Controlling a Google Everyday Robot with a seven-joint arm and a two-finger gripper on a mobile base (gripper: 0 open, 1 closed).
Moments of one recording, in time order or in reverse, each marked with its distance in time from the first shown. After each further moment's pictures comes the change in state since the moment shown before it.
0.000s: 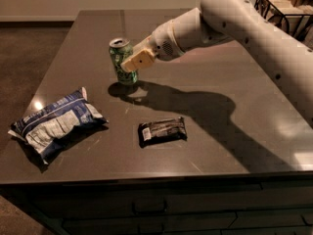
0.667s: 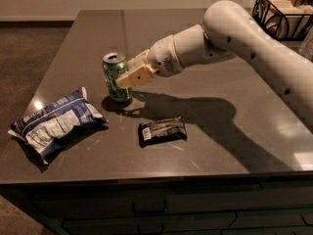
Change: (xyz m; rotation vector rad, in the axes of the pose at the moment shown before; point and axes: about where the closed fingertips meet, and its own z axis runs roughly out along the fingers) arm 0.013 0.054 0.006 -0.130 -0.064 -0.011
